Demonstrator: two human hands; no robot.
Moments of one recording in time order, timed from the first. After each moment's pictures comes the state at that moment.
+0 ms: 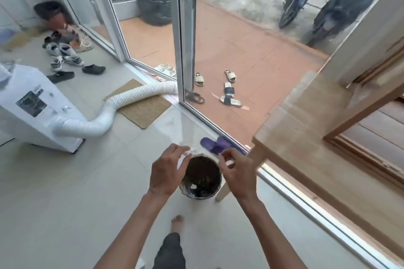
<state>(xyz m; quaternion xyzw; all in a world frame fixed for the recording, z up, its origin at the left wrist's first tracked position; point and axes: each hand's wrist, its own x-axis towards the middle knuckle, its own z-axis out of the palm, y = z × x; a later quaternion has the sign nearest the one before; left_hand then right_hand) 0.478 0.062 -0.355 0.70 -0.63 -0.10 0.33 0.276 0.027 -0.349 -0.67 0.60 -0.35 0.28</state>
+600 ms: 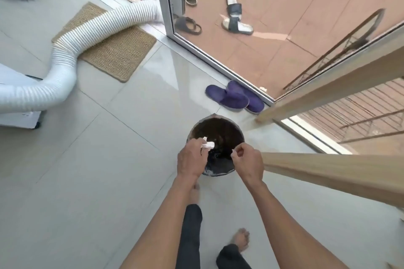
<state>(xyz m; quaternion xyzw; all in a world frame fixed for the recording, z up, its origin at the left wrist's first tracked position) 0.524 -0.073 -0.681 0.74 -0.56 -0.35 0.14 0.357 -0.084 -0.677 -0.51 0.80 -0.06 0.31</state>
